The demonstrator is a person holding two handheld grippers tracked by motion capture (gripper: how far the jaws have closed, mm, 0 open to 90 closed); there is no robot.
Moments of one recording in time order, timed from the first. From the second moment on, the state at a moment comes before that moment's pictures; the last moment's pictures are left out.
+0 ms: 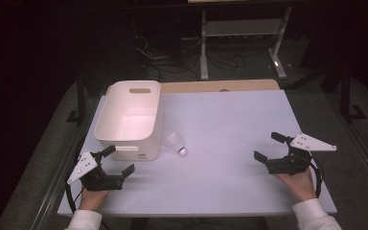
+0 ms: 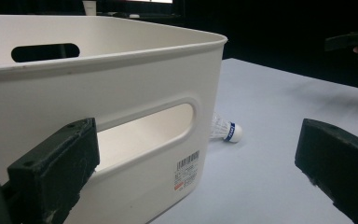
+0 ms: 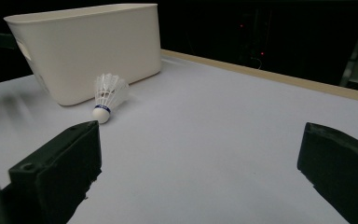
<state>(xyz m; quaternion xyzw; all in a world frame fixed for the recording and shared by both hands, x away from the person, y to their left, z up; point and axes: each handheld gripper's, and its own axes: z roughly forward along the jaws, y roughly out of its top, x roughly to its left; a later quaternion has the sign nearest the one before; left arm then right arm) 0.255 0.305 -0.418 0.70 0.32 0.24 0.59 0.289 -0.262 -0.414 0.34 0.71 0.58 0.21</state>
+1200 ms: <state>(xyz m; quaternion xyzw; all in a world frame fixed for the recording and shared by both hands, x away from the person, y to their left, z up) 0.254 0.309 -0.417 0.69 0.34 0.25 0.59 0.290 -0.252 -0.402 0.35 0.75 0.52 0.21</state>
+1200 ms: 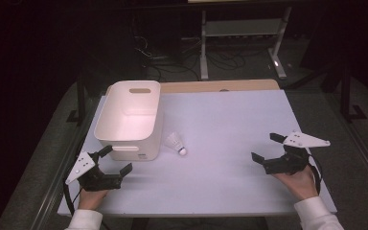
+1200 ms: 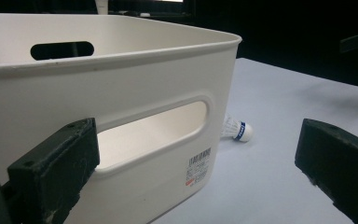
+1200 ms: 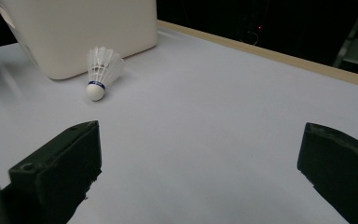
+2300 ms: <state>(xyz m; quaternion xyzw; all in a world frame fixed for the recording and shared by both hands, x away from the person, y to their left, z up) 0.254 0.310 -0.415 0.69 0.34 0.26 0.59 0.305 -0.211 -0.383 0.31 0.80 0.49 0.17</state>
